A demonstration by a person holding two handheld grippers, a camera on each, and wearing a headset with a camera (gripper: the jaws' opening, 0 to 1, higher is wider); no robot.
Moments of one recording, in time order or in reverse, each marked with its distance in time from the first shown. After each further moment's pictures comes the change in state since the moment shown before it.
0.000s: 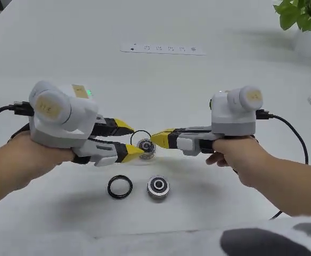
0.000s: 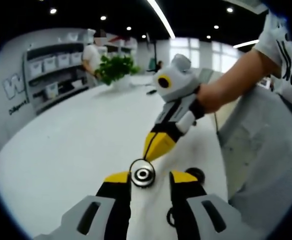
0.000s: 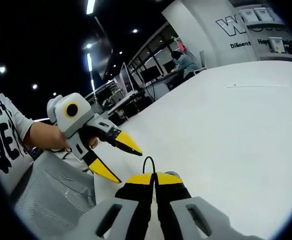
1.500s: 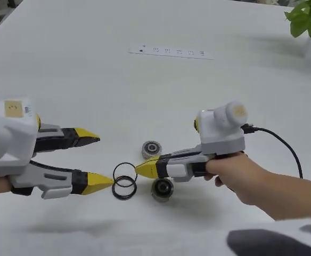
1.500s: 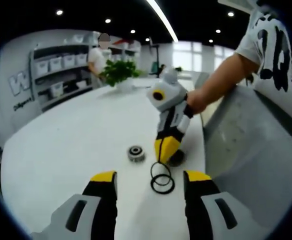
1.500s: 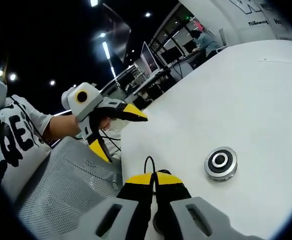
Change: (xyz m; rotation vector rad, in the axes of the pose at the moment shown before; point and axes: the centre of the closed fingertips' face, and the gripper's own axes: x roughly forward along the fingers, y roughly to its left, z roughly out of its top) left arm -0.066 -0.020 -0.026 -0.028 -0.022 0.021; right arm 0.022 0.053 -0.046 0.046 0.172 0.238
